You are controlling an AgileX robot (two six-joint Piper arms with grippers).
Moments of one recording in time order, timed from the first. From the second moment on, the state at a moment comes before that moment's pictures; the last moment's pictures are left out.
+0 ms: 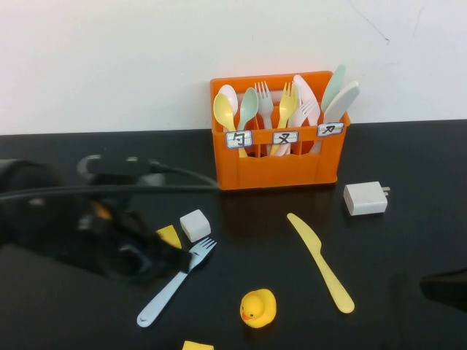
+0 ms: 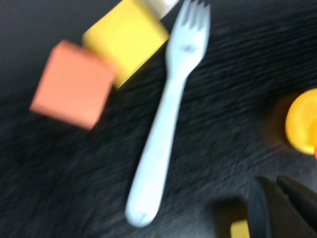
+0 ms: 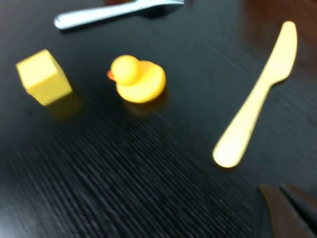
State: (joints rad) right arm 0.05 1.13 -0.53 1.05 0.79 -1.45; left arm -0.39 1.37 -0.92 -0.30 0.72 0.04
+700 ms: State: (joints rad) right arm 0.08 1.13 -0.53 0.75 0.73 -1.18; left arm -0.53 1.73 -1.12 -0.02 0.65 -0.20
